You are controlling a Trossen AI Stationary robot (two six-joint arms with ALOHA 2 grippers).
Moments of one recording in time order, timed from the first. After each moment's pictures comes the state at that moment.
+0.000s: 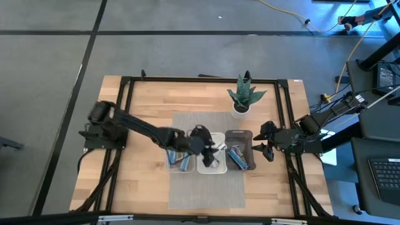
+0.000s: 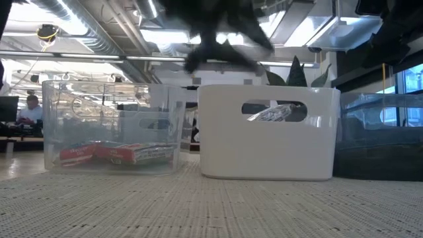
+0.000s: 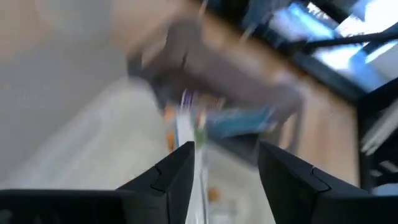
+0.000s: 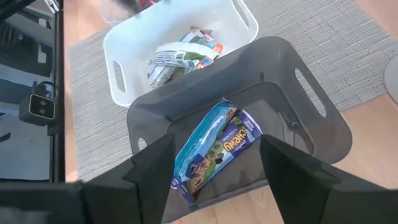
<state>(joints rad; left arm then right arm) -0.25 1.81 1.23 -0.03 -0.35 -0.74 0.48 0.78 0.68 -0.72 0.31 0.80</state>
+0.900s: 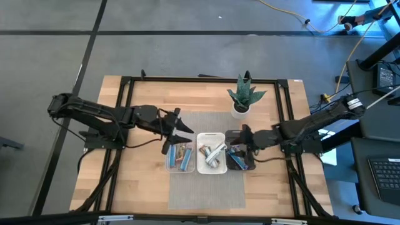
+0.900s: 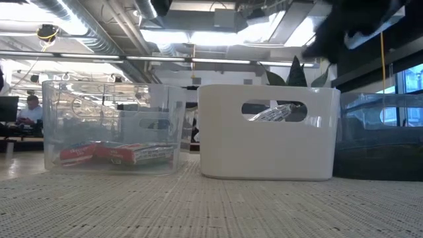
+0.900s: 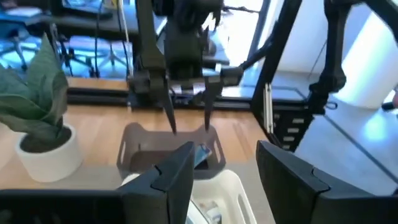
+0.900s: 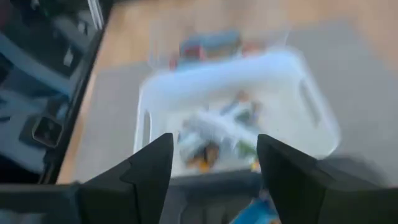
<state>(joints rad) -0.12 1.16 0.87 0.09 0.07 -0.16 0.36 1.10 0.68 -0.17 0.21 0.41</state>
